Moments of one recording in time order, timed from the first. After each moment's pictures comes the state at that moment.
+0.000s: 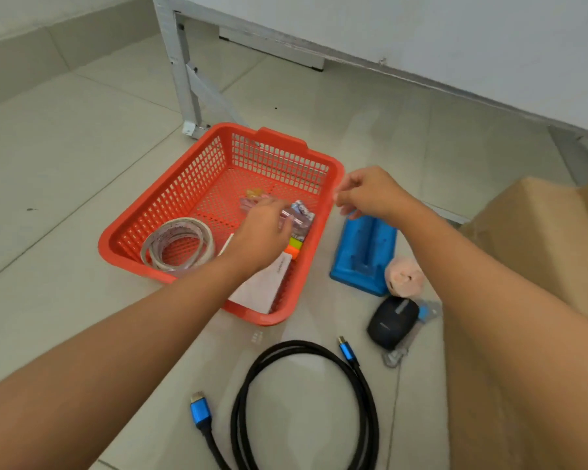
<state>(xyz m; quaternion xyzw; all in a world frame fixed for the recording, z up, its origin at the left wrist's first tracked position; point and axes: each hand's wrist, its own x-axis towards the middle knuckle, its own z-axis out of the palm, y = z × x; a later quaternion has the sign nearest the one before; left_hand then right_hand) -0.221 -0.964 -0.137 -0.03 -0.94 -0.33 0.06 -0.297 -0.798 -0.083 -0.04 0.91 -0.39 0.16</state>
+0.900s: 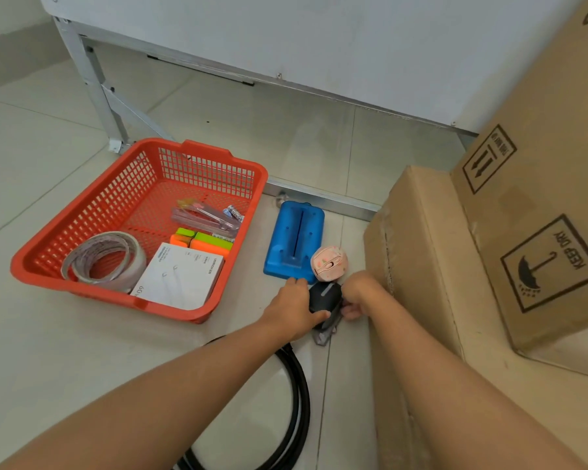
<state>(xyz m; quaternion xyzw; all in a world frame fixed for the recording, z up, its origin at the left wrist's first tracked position) -0.155 -0.810 -0.175 -0.06 -0.92 -0.34 -0.19 -0.204 -0.680 -0.165 0.35 0.83 -0.34 0.26</state>
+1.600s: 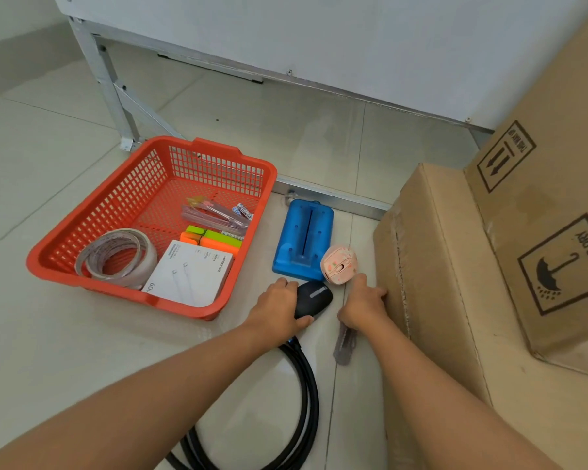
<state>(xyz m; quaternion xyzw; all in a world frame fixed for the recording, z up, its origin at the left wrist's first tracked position) -0.152 -0.841 -0.184 -0.10 -0.95 -0.26 -0.15 -0.175 -0.693 -0.175 0.25 0.93 -0.16 0.22</state>
